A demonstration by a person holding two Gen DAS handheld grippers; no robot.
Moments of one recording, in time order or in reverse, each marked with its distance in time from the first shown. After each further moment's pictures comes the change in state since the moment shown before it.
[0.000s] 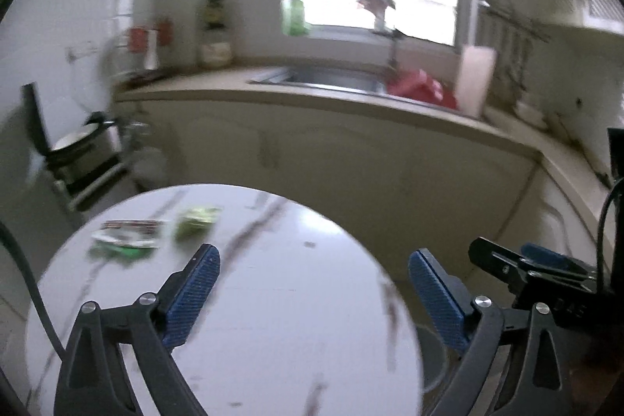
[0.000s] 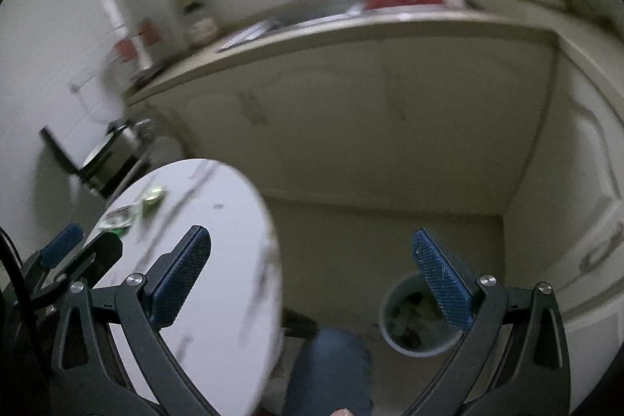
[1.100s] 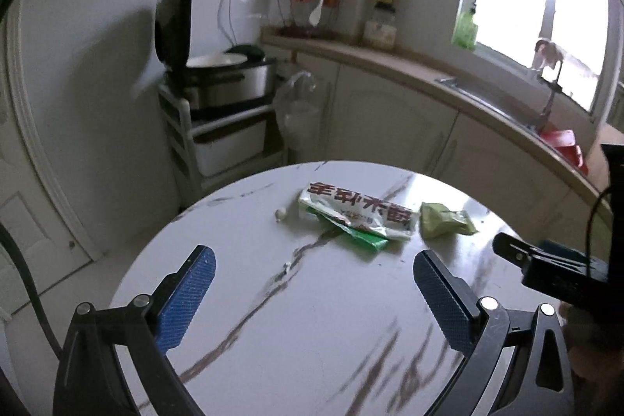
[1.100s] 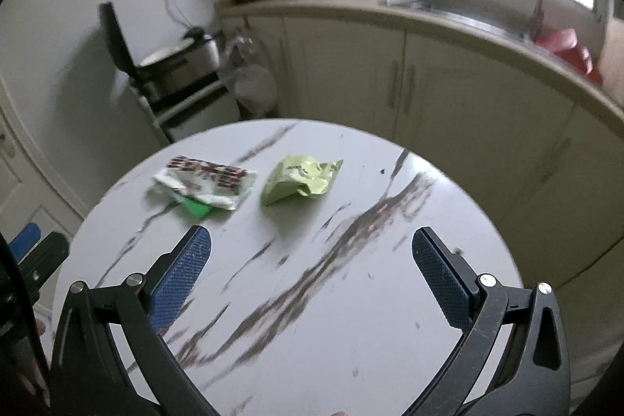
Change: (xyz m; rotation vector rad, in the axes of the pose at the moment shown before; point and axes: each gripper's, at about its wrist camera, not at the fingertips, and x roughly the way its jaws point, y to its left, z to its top) left arm 0.018 0.202 -0.035 -0.332 0.061 0.277; right arm 0.157 0.250 -0.011 -0.365 0.145 0.100
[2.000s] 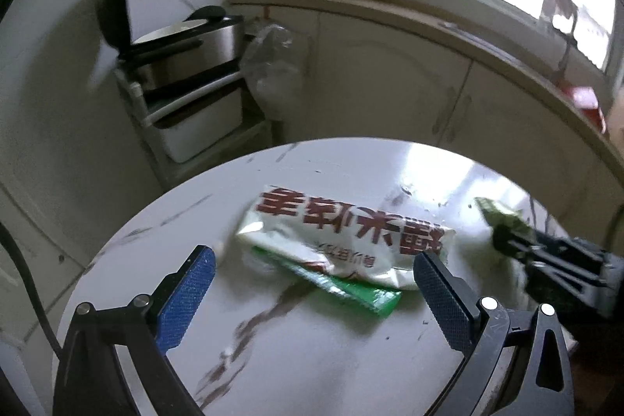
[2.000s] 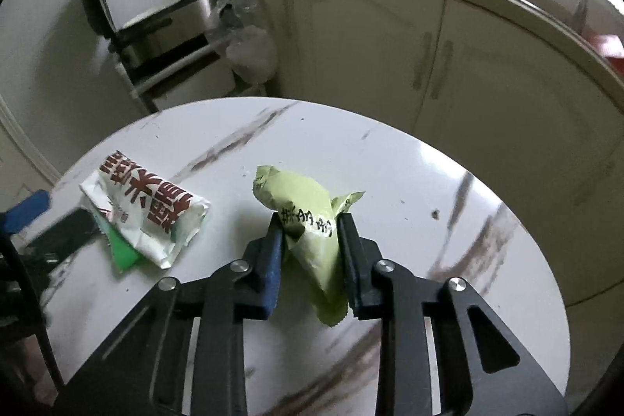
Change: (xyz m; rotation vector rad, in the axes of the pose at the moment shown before) left arm 0.180 -0.040 0.071 0.114 0.145 0.004; right arm 0.099 -0.009 0.027 -0.066 0.091 0.021
